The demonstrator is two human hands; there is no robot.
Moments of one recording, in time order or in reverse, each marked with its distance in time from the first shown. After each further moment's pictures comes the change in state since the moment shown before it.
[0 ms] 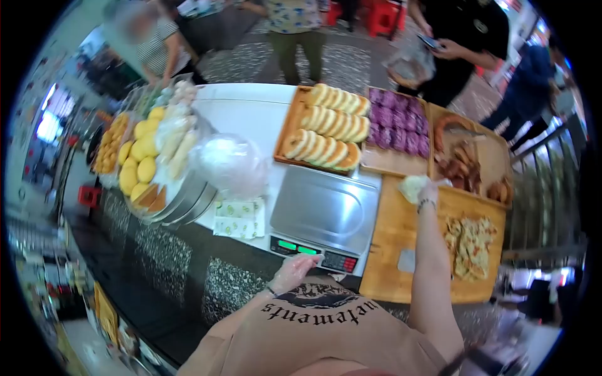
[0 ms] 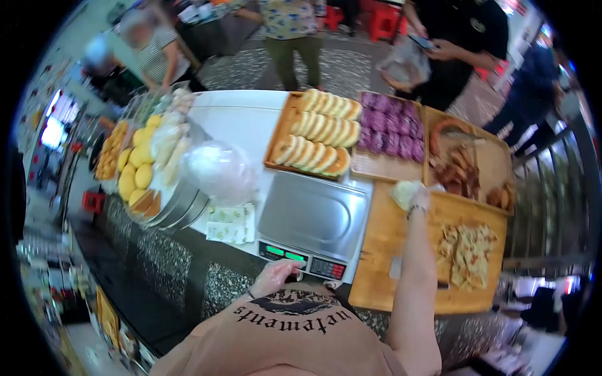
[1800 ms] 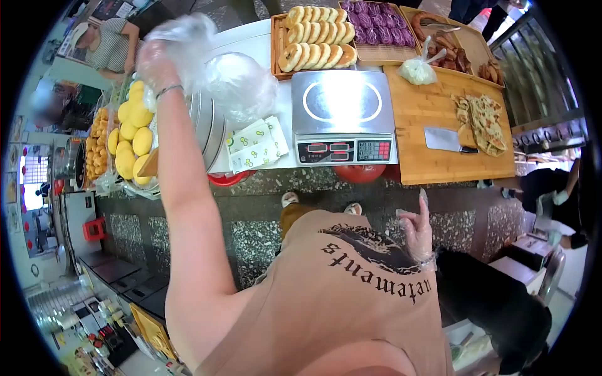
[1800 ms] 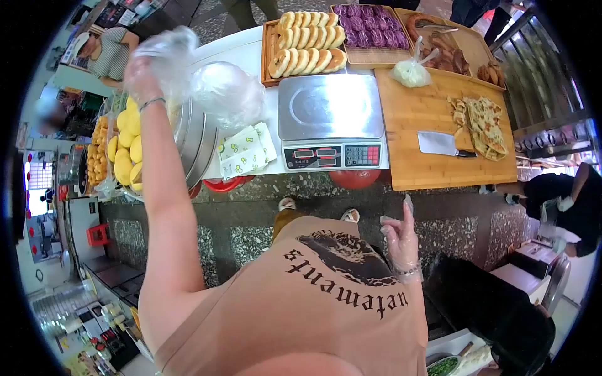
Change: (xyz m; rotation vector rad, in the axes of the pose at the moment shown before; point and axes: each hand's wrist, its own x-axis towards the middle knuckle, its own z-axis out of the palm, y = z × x) left_hand 0.099 0.121 -0.346 0.412 1.138 0.562; right_hand -0.593 -0.021 -0.043 -0.144 -0.230 -0.186
